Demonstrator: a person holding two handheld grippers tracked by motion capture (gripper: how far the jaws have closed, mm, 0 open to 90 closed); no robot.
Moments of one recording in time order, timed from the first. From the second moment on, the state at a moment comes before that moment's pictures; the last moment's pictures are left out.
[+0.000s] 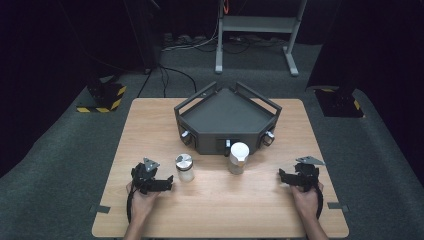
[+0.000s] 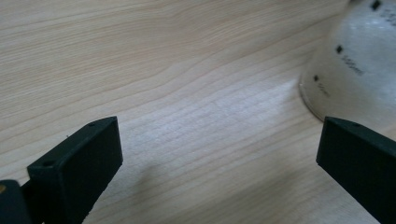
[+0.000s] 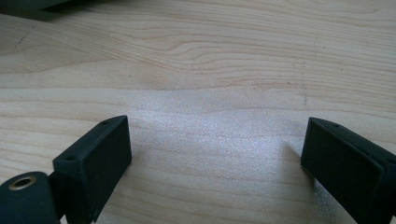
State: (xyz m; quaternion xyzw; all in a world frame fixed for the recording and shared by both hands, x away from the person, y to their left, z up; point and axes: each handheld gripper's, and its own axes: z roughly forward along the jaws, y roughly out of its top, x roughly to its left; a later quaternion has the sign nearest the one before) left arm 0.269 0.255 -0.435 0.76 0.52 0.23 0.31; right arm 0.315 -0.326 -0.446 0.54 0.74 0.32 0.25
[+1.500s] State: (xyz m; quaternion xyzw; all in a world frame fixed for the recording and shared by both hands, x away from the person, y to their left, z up) left arm 0.282 0.217 -0.450 0.77 0.48 0.20 0.38; right arm 0.315 -0.326 -0.446 0.54 0.74 0.32 0.25
